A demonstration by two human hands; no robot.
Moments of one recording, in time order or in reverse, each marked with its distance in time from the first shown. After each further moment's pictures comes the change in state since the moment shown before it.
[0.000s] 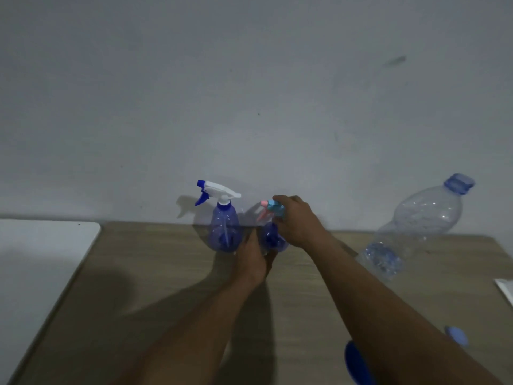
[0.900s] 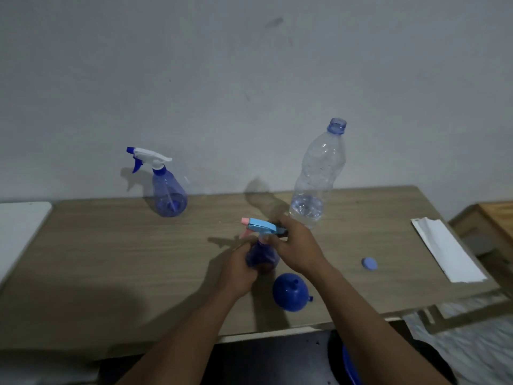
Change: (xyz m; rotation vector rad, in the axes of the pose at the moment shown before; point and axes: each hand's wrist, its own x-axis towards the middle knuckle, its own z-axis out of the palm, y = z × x) left_hand -0.133 0.047 0.101 -0.041 -0.224 -0.015; right_hand -0.182 0.132 -0.025 0.392 0.072 0.033
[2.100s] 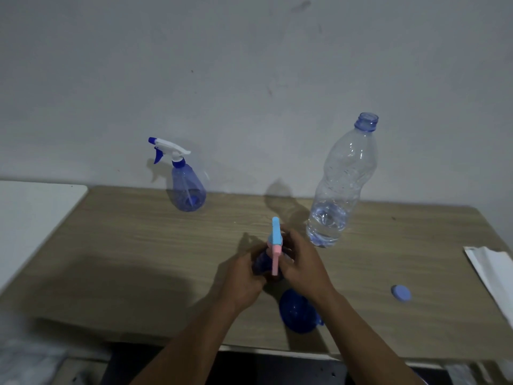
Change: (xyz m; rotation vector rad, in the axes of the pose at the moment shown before) left_hand -0.022 0.026 0.006 -0.137 0.106 -0.024; right_hand 0.006 0.048 0.026 0.402 -0.075 -0.179
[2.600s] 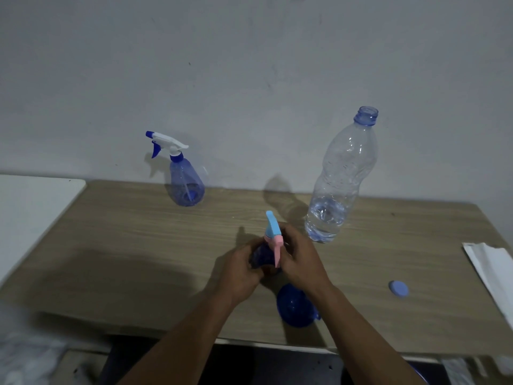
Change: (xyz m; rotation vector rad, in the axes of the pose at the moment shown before) left_hand 0.003 -0.004 0.002 -0.056 0.018 -0.005; right_hand 0.003 0.002 0.000 -0.029 -0.011 0.014
